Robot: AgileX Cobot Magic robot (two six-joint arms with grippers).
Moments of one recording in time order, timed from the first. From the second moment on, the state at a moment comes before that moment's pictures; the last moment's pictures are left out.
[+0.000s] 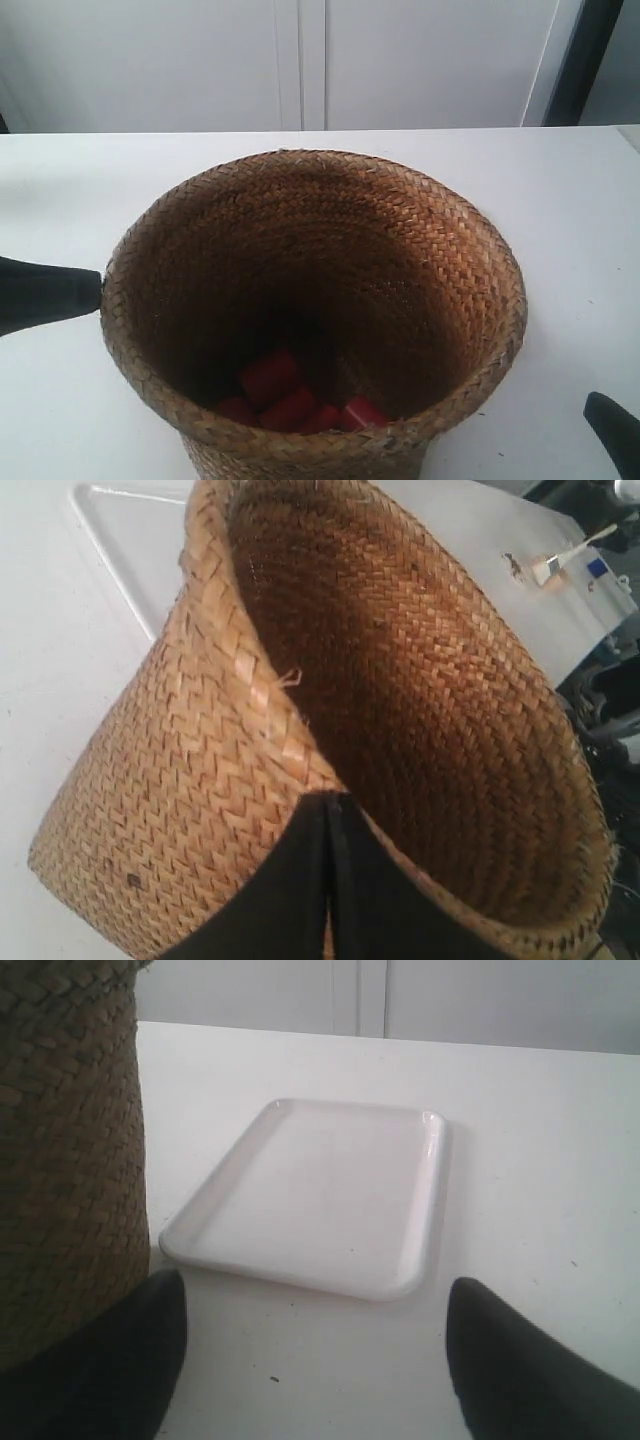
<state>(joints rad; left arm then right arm) -0.02 0.78 -0.51 -1.26 1.05 0.86 0.37 0.00 0.00 -0.08 0.33 0.16</state>
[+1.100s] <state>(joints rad) -0.09 1.09 -0.53 -1.46 1.05 1.18 0.37 0.00 0.00 -0.21 0.27 0.16</state>
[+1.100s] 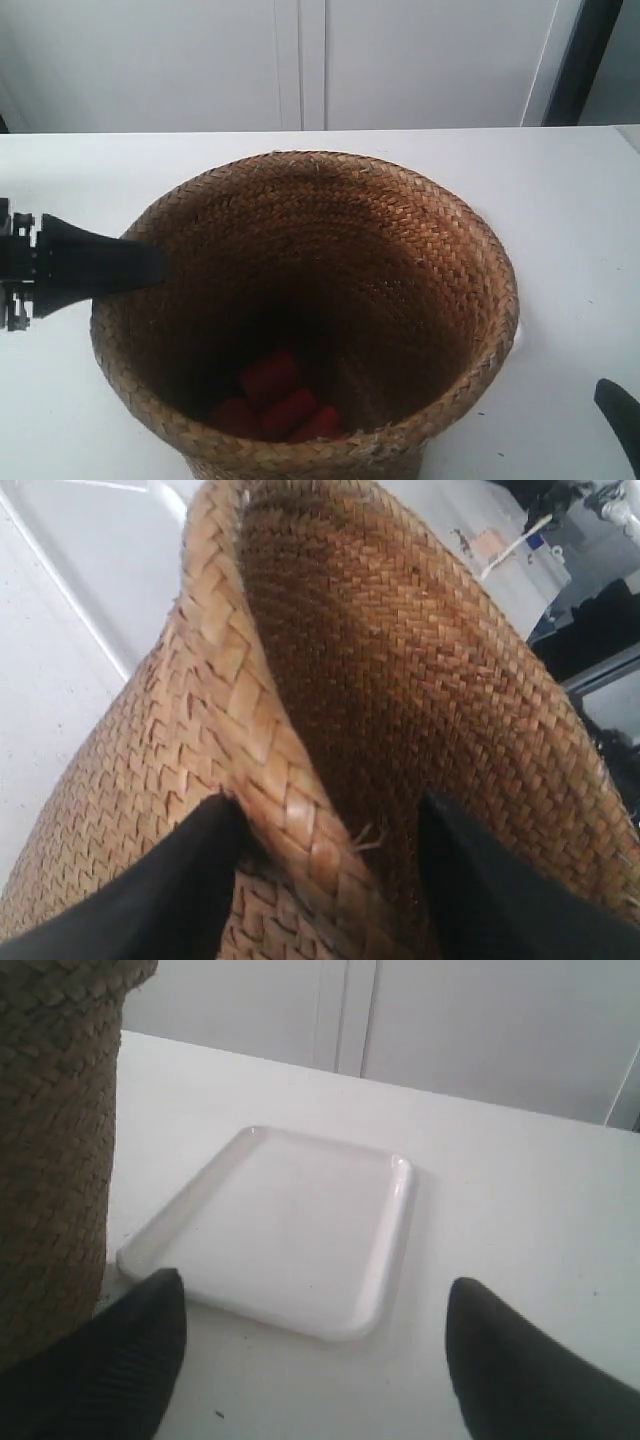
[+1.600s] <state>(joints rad) -0.13 1.09 -0.54 -1.45 1.03 1.22 0.37 0.00 0.00 -0.12 -0.10 0.26</state>
